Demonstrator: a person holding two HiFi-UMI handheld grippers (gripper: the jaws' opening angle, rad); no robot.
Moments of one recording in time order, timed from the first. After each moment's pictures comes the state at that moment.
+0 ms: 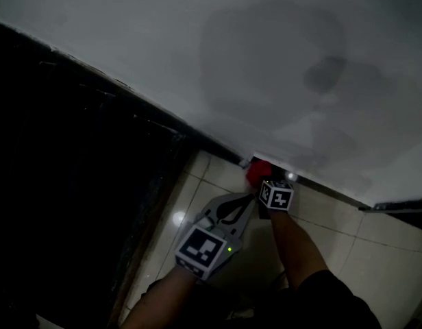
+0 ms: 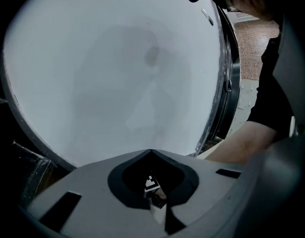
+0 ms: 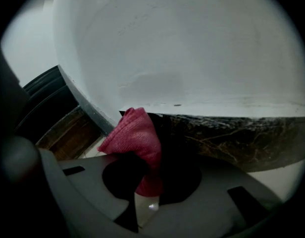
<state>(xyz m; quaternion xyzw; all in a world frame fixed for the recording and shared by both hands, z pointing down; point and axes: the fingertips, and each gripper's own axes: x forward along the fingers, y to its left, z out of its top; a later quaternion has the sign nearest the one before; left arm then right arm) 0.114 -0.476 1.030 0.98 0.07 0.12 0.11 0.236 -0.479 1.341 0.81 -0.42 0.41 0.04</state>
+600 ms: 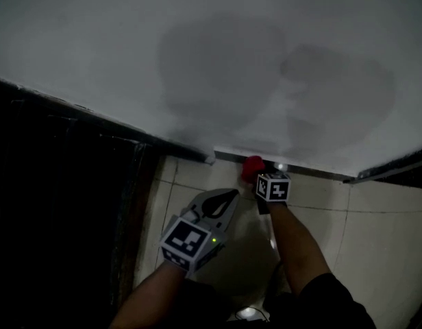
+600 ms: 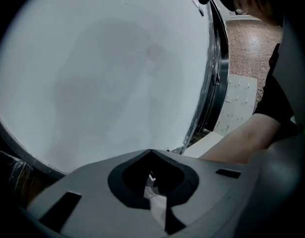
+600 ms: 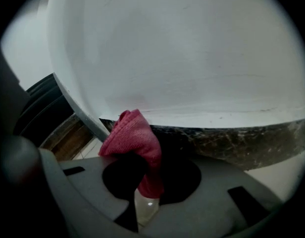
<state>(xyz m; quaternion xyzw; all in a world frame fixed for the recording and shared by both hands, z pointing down) 0.144 -0.409 1.044 0.97 0.14 0.16 0.10 0.276 -0.389 1.330 0.82 -0.39 0.42 0.01</state>
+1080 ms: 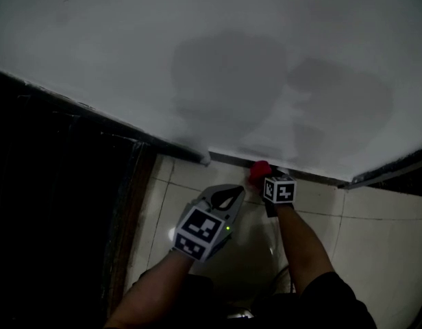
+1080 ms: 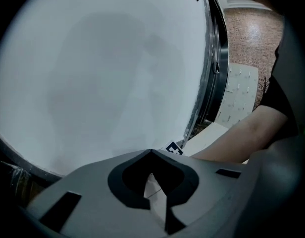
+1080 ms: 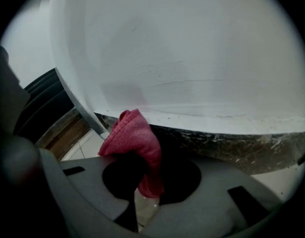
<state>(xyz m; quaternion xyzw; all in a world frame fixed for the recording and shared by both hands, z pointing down) 0.168 -0.368 1.054 0.97 0.15 0.19 0.07 0.292 -0.337 1.333 0.81 -0.40 0.42 0.05</state>
